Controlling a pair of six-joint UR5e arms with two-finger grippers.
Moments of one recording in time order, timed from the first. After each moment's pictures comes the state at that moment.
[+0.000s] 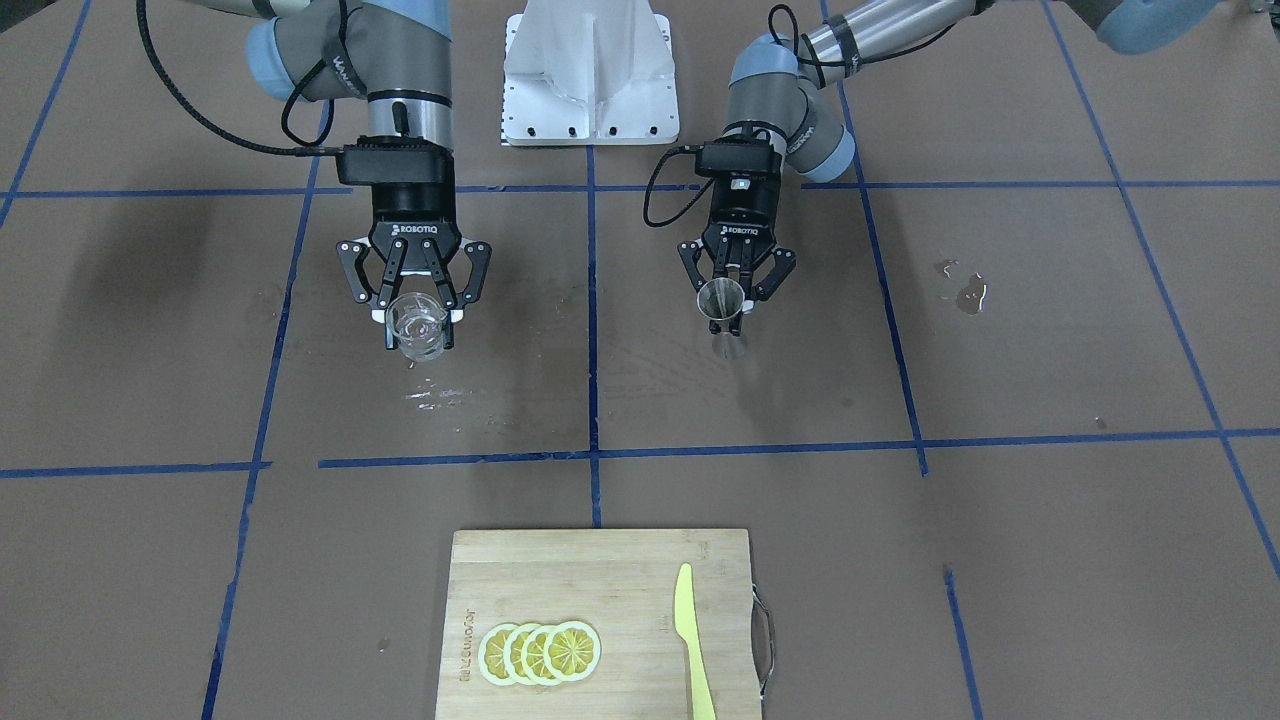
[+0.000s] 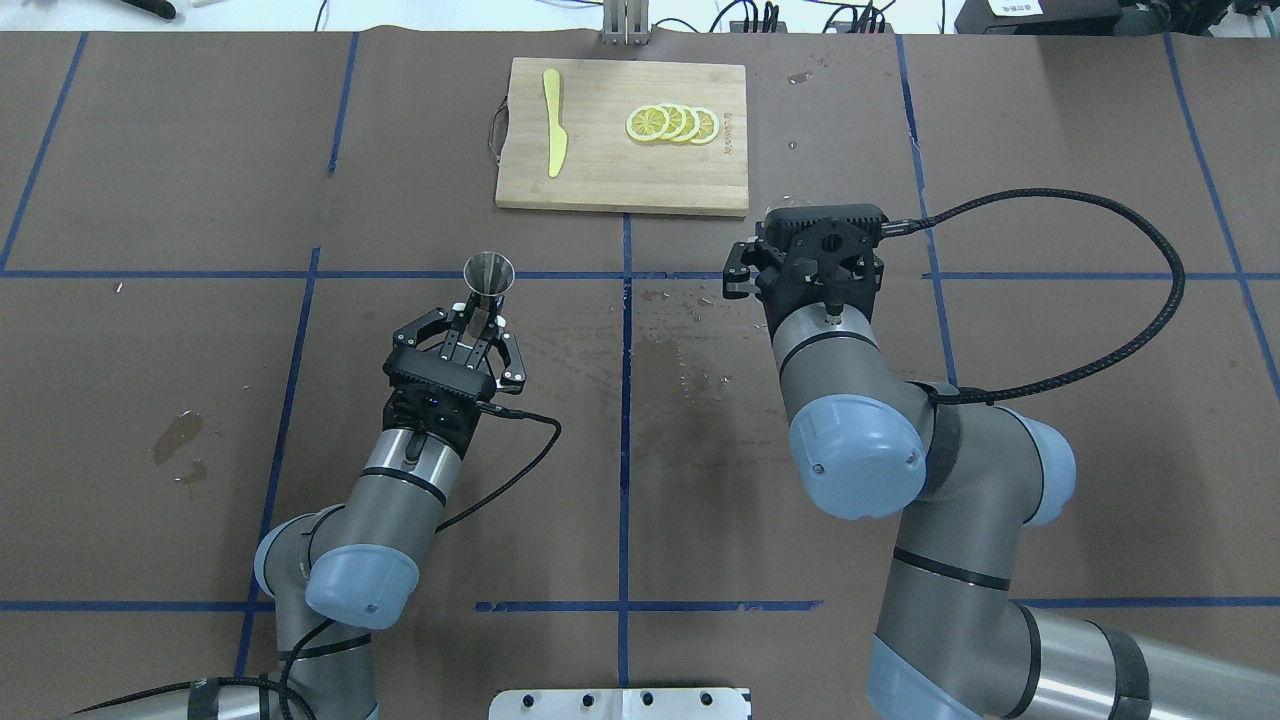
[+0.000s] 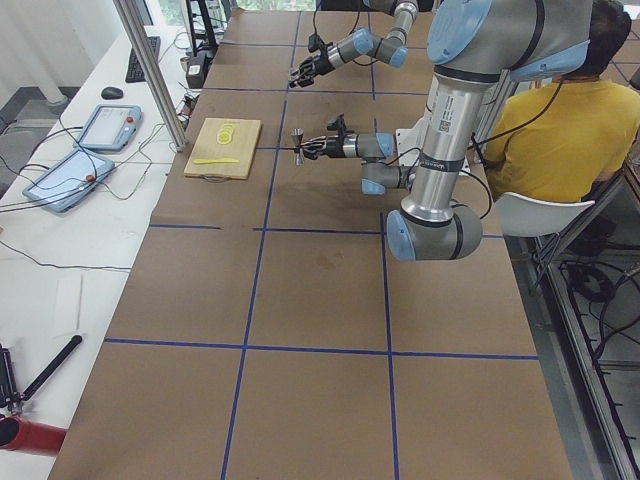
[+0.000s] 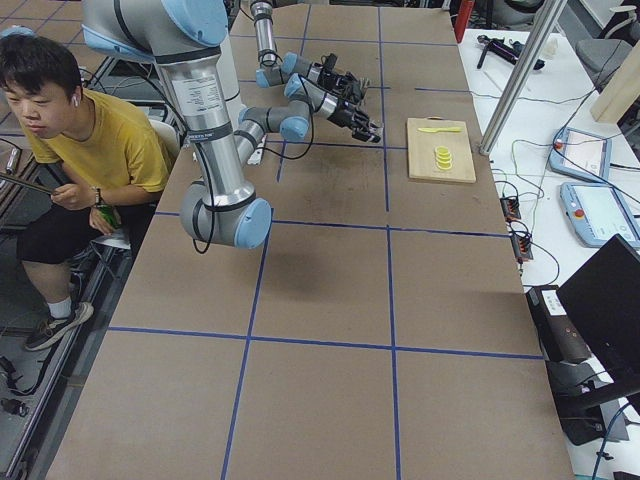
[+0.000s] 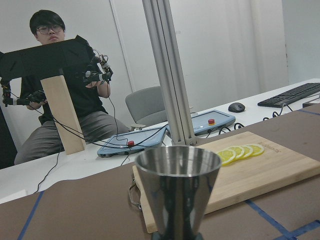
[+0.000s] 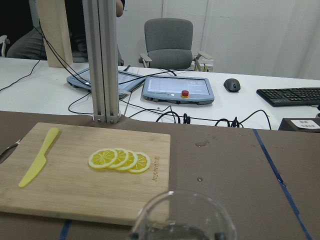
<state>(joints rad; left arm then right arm) -0.23 -2.03 -1.48 -2.70 -0.57 -0.57 0.38 -1.12 1.90 -1.35 0.84 1.17</state>
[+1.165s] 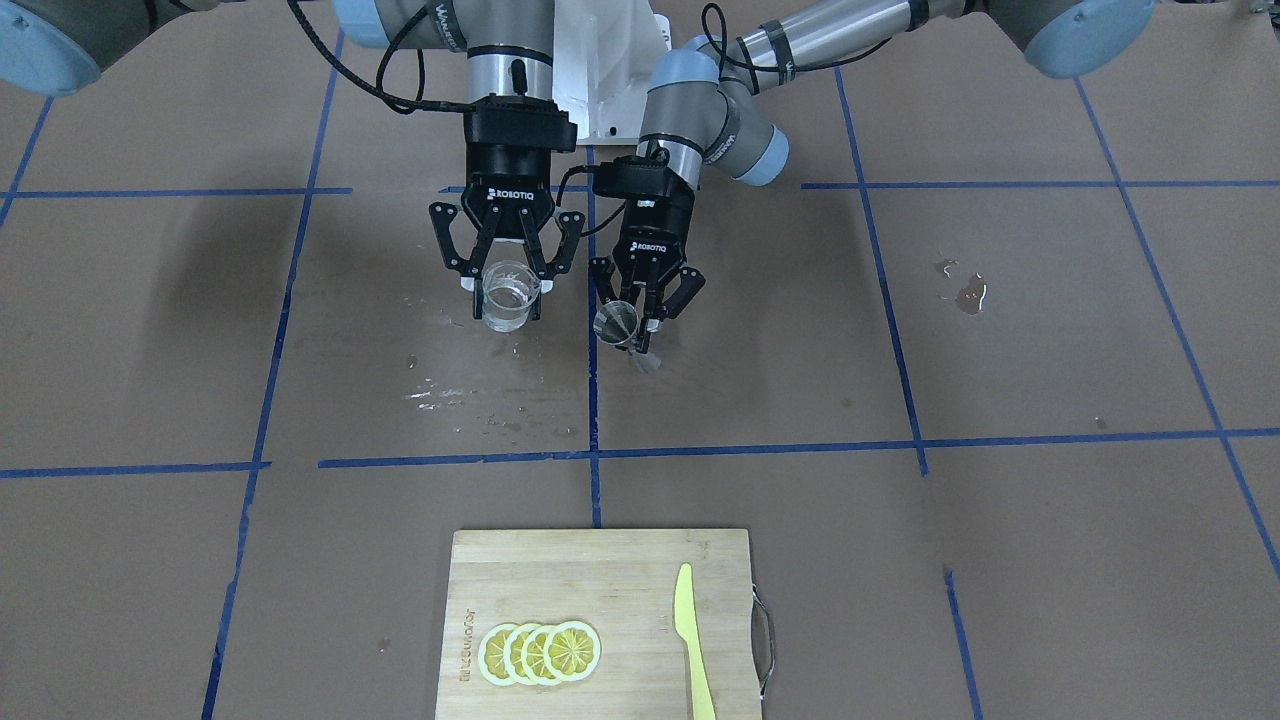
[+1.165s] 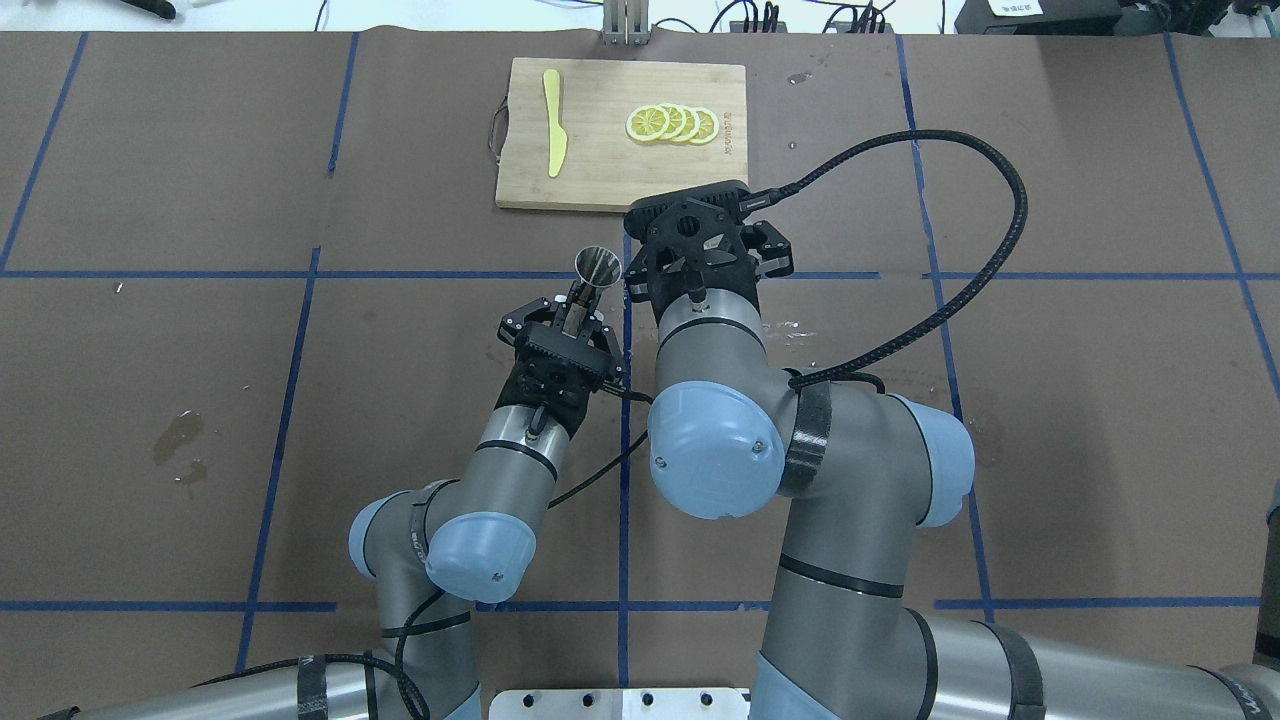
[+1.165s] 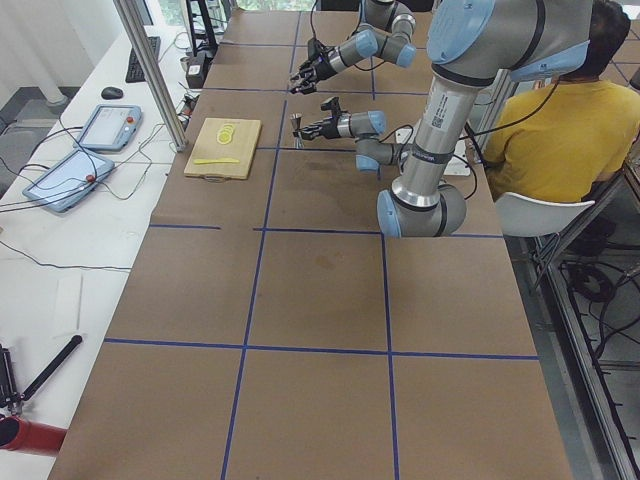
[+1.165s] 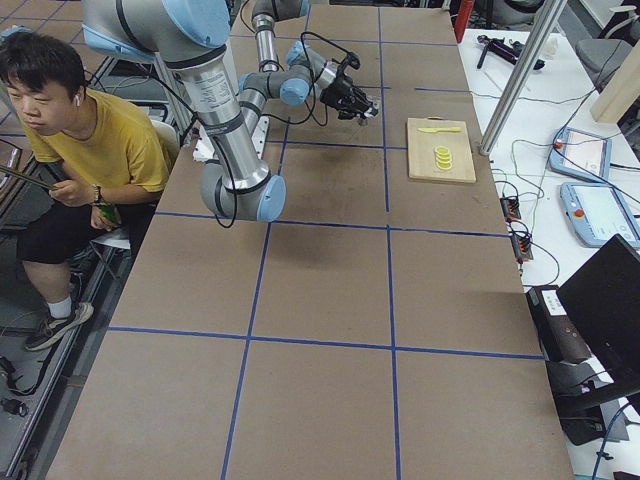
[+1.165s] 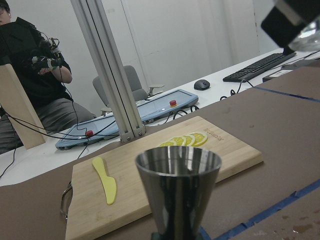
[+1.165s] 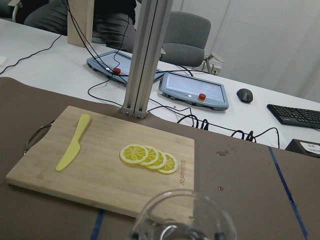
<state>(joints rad) -0.24 -2.22 -1.37 -2.57 -0.65 -0.57 0.35 -0.91 1.85 -1.59 0.83 1.06</state>
